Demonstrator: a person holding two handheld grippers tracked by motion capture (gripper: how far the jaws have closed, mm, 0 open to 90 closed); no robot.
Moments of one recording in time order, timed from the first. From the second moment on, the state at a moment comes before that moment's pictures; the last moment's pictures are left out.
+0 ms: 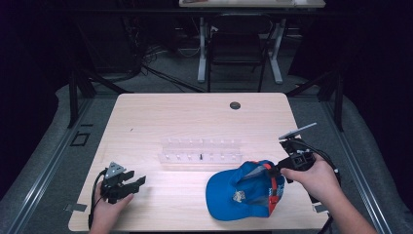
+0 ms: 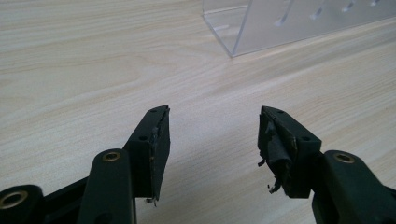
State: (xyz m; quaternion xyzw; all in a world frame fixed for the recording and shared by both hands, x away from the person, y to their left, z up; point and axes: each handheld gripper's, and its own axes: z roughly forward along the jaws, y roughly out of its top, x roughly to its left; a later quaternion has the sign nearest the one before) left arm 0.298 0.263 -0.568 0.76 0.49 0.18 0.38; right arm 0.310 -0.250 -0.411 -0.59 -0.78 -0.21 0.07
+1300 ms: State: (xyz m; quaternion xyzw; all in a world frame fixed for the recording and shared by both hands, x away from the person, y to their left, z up) left arm 0.297 0.262 -0.568 0.76 0.49 0.18 0.39; right arm 0.337 -0.170 -0.334 -0.55 -0.75 -0.30 0.20
